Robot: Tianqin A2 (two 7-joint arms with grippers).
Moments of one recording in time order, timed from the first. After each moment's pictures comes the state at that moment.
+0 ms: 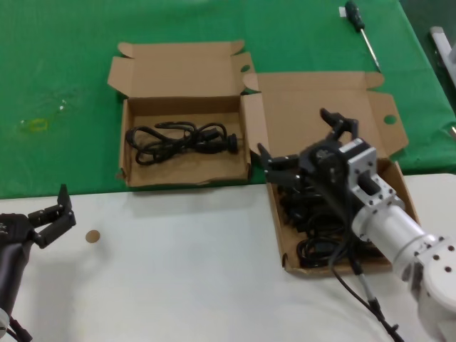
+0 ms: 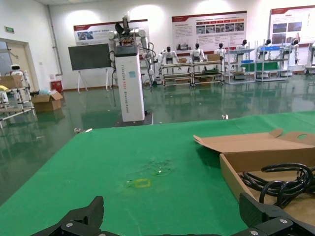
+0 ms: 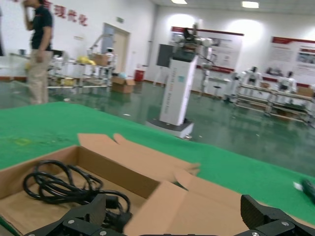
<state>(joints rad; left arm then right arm) 0.00 -0.30 1.60 -1.60 -1.80 0.00 0.00 0.27 0.28 -1.74 1.43 1.65 -0.18 -0.01</state>
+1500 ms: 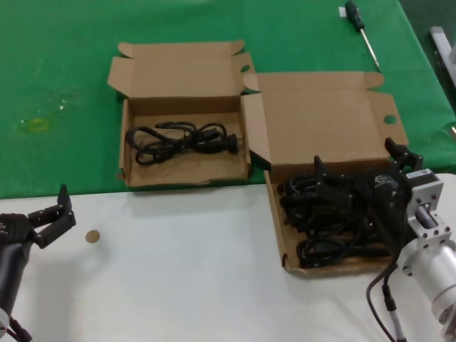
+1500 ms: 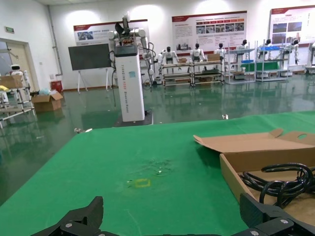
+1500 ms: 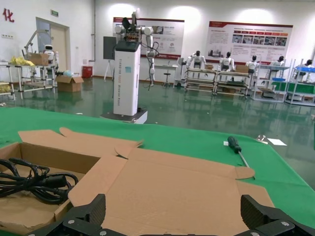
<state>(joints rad) 0.00 -0.30 1.60 -1.60 -1.80 0.00 0.00 0.03 0.30 -1.62 1.58 1.78 -0.02 0.00</state>
